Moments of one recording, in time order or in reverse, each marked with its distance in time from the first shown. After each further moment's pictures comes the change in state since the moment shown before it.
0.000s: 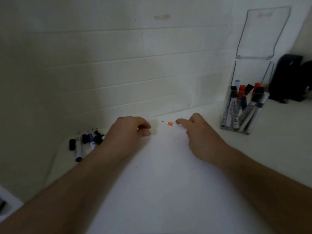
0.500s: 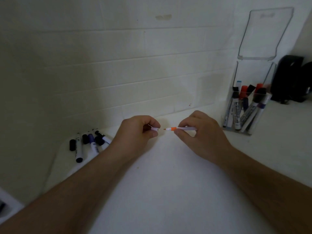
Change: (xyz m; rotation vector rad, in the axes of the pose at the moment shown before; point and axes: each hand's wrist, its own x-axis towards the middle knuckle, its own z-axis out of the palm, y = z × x) left_hand -0.002 0.010 0.012 -0.275 0.049 0.045; right_hand 0.000 -0.009 -0.009 0.127 0.299 -0.110
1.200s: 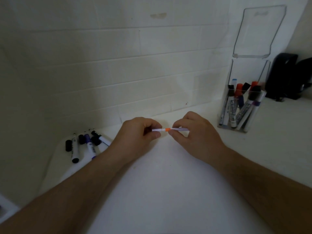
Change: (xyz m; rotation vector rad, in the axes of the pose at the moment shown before) left_hand -0.004 0.008 0.005 0.147 -0.045 0.110; right_hand -0.004 0.004 0.011 -0.037 -0.010 -0.025
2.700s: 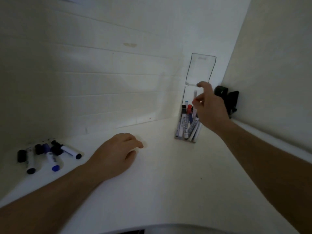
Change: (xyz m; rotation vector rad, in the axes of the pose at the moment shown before) left_hand -0.015 0.004 0.033 0.120 0.005 0.394; right_hand 0.041 0.046 -0.161 -0.190 0.176 0.309
